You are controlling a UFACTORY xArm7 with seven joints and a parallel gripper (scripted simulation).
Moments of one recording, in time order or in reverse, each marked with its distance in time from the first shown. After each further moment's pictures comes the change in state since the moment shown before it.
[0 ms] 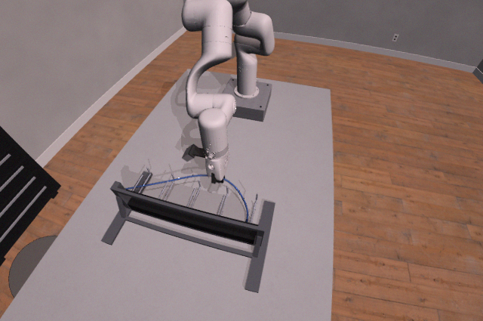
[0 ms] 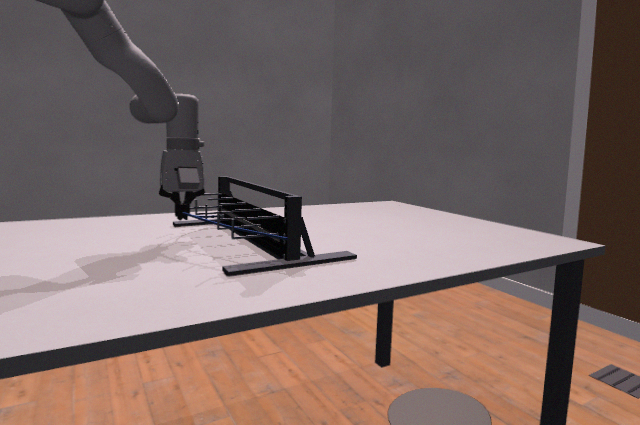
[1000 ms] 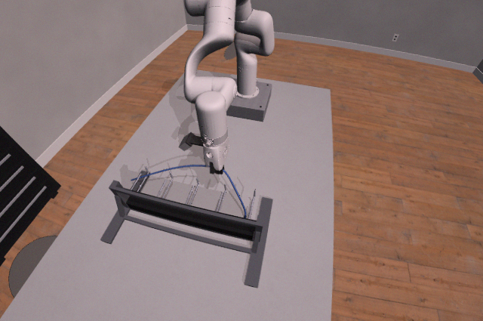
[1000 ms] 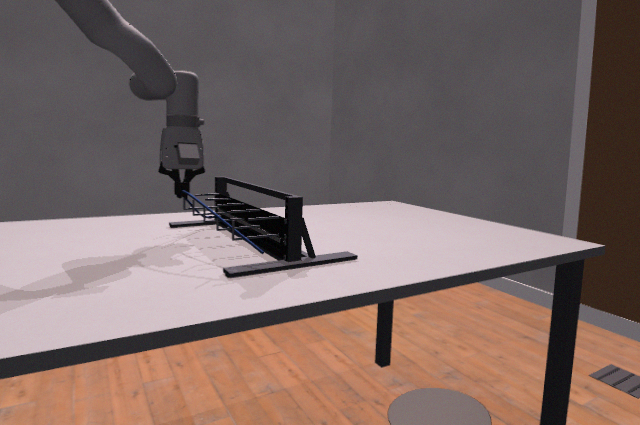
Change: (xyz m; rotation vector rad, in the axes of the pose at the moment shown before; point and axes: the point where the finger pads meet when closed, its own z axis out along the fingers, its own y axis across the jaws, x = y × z) arm 0.000 0.001 -0.055 -0.001 -0.001 -0.001
